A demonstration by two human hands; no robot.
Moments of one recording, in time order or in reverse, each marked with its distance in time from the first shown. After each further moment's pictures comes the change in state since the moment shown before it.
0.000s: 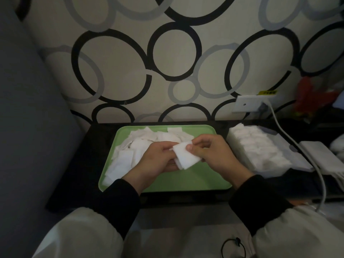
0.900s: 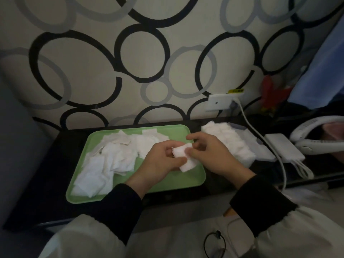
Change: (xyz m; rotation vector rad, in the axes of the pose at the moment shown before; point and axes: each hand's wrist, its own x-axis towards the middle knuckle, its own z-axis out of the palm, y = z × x) left_hand 0.008 0.000 0.067 0.104 -0.117 0.168; right_hand -0.020 0.008 -0.066 -0.376 0.056 -0.026
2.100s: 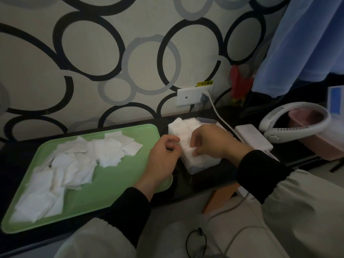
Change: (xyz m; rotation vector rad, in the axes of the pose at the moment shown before) left_hand 0.075 -0.043 0.097 0.187 0.183 0.098; right_hand 0.025 0.055 -0.096 -0.702 -0.194 0.112
